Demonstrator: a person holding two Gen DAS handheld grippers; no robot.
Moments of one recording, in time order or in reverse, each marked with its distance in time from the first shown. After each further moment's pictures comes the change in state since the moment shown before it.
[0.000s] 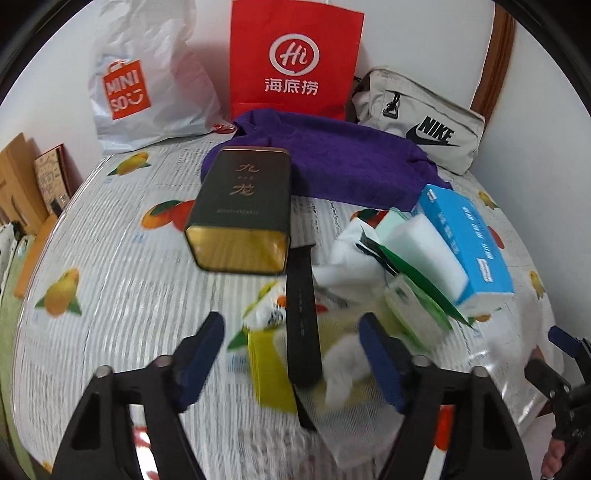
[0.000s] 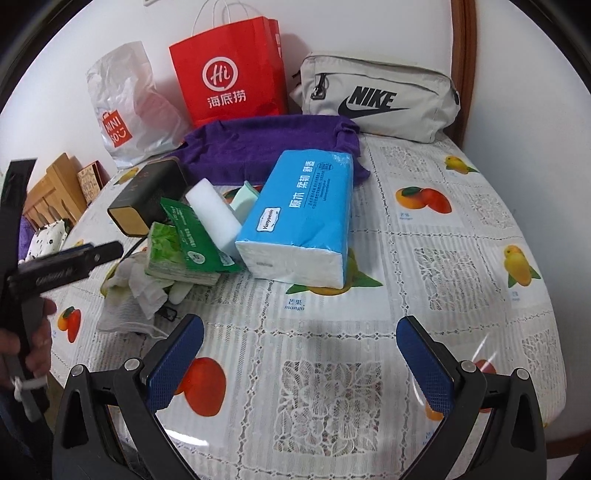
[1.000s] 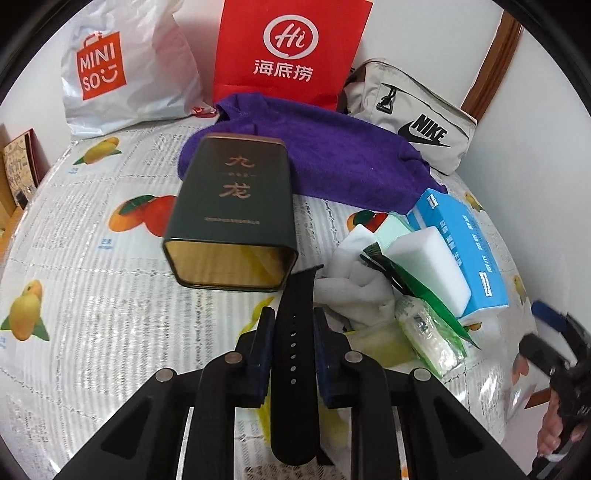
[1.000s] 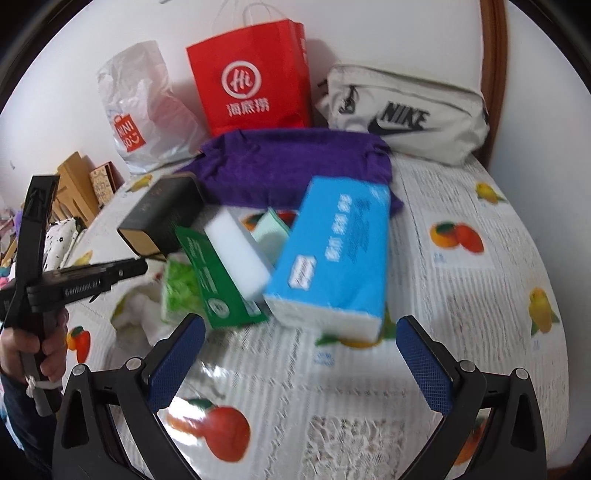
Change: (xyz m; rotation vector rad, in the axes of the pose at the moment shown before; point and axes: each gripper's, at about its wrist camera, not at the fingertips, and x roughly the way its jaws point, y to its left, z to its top) left arm 0.023 0.028 0.016 -0.016 0.056 -0.139; right arm 0.012 0.031 0.046 -0.073 -0.042 0.060
